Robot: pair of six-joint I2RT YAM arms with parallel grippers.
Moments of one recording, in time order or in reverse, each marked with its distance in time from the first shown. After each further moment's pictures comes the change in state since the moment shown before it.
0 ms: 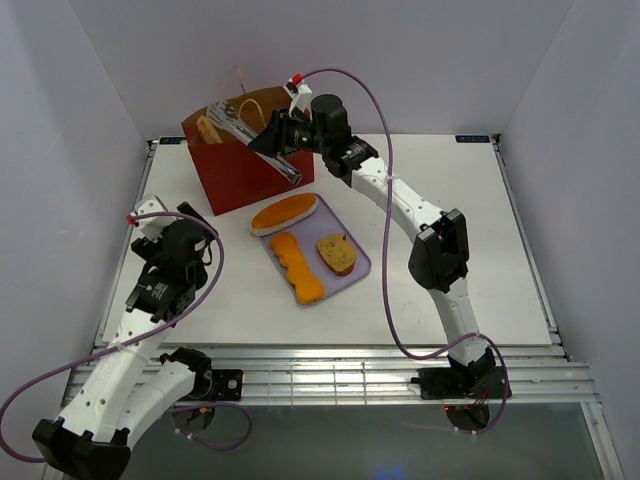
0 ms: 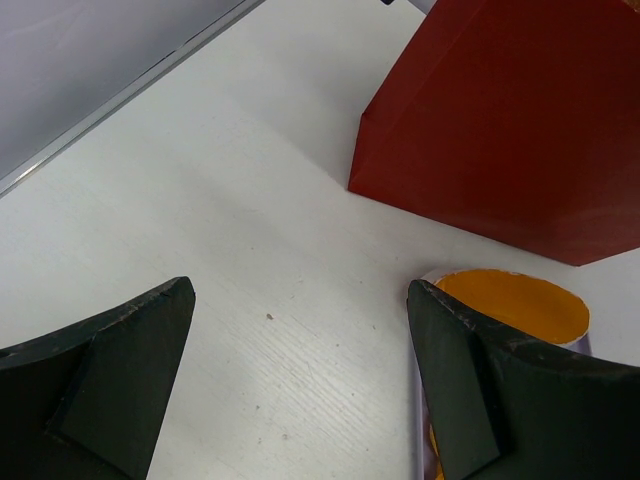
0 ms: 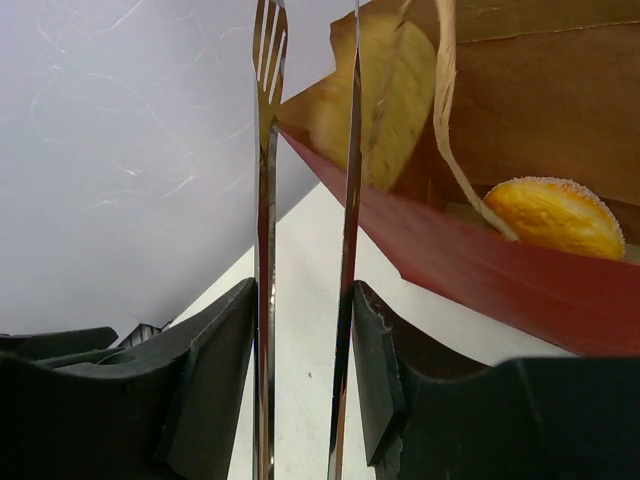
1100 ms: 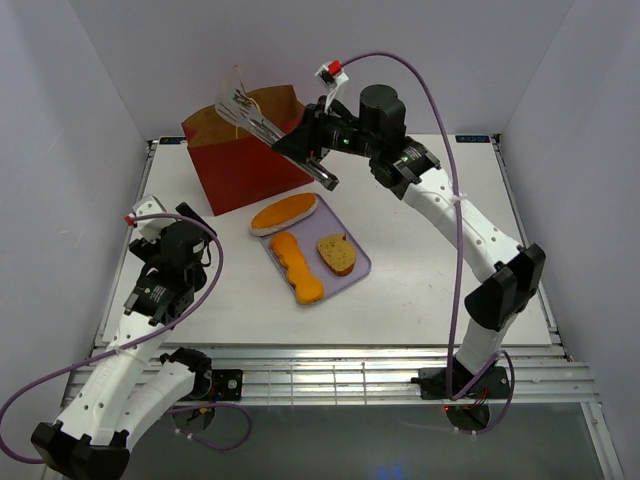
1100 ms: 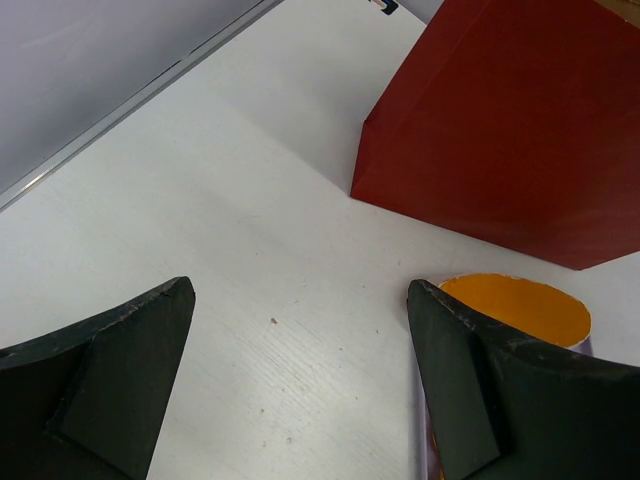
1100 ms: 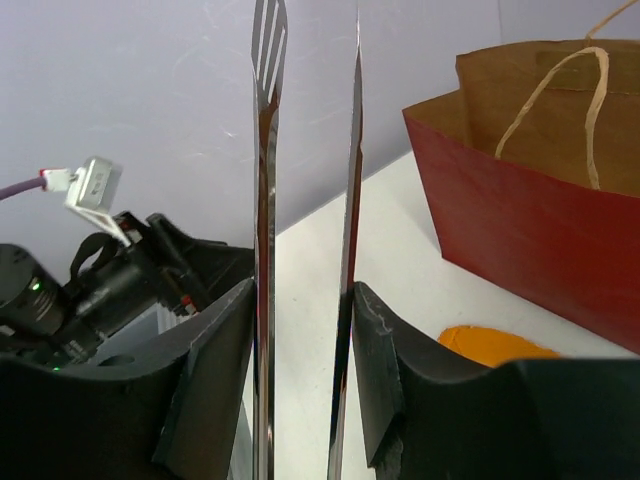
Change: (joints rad) left arm -0.007 -0.019 0.000 0.000 -0.017 0.015; right arm 0.000 -0.443 -0.299 -0.066 -0.071 -0.113
